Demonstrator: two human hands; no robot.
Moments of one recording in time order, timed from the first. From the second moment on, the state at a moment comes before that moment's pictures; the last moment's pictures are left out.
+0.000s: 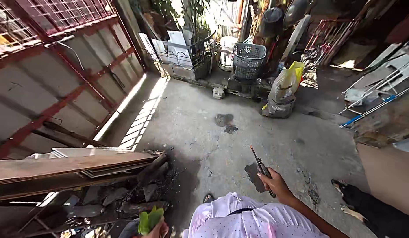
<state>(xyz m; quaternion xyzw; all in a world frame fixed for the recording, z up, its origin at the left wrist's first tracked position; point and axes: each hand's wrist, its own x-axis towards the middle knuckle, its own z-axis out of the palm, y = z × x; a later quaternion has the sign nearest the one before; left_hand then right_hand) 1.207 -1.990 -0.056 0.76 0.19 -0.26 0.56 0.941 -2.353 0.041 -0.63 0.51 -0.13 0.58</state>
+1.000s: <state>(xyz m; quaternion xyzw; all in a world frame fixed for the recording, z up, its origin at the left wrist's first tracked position) 1.869 -2.351 0.060 0.63 0.08 -0.06 0.77 1.911 -2.514 0.080 -0.60 0.07 0.17 0.78</state>
